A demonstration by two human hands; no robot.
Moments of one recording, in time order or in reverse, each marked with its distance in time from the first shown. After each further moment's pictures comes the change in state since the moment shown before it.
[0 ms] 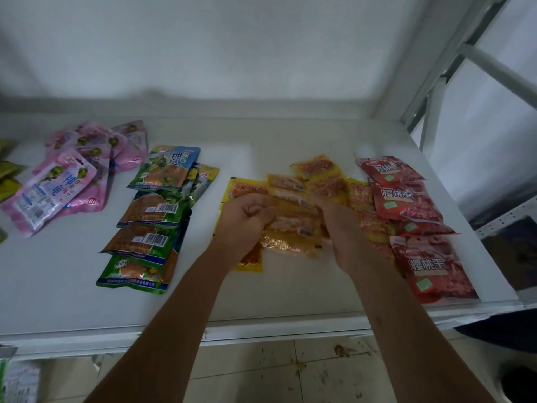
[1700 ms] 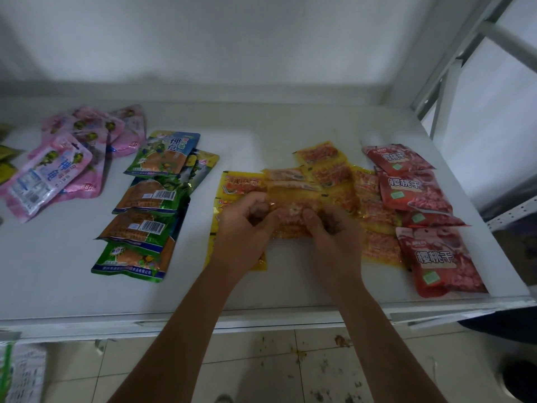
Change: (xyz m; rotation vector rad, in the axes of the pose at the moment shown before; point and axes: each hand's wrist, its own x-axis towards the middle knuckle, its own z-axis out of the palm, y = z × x) left_hand -0.027 -0.014 0.012 0.073 0.093 0.171; right_hand -0.012 0.070 0.005 -0.092 0.197 -0.596
